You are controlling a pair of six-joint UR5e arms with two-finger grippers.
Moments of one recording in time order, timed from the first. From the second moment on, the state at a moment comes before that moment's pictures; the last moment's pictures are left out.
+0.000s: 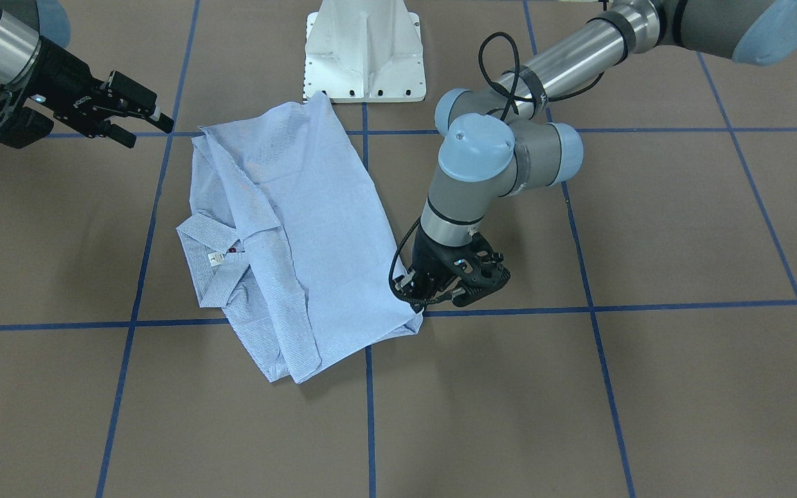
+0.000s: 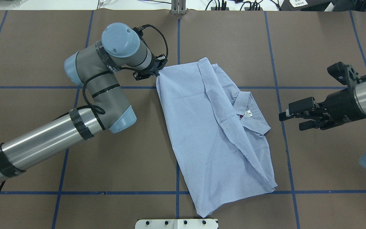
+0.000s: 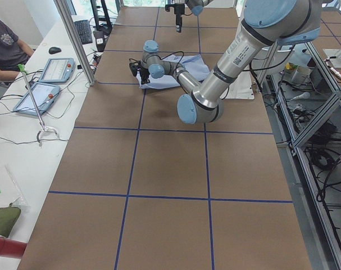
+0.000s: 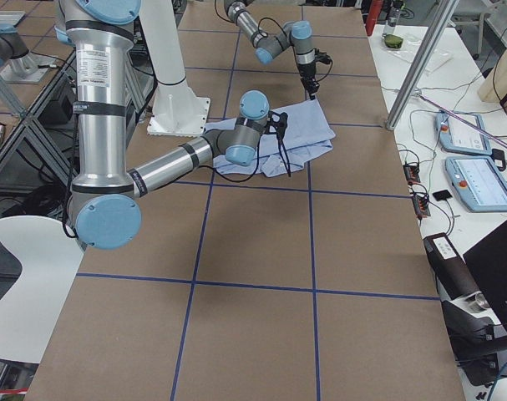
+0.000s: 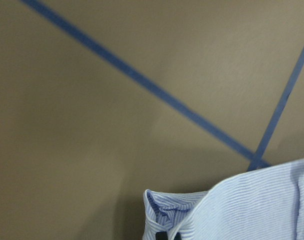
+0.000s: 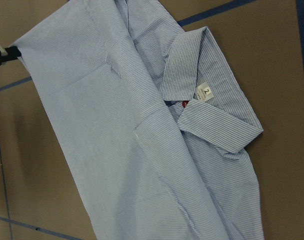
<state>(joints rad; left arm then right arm) -0.71 -2.43 -1.24 -2.04 -1.84 -1.65 0.87 -1.59 2.01 -0.76 2.40 1.44</state>
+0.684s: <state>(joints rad) -0.76 -2.52 -0.98 -2.37 -1.66 -1.60 0.88 -1.59 2.01 -0.76 2.38 1.44</state>
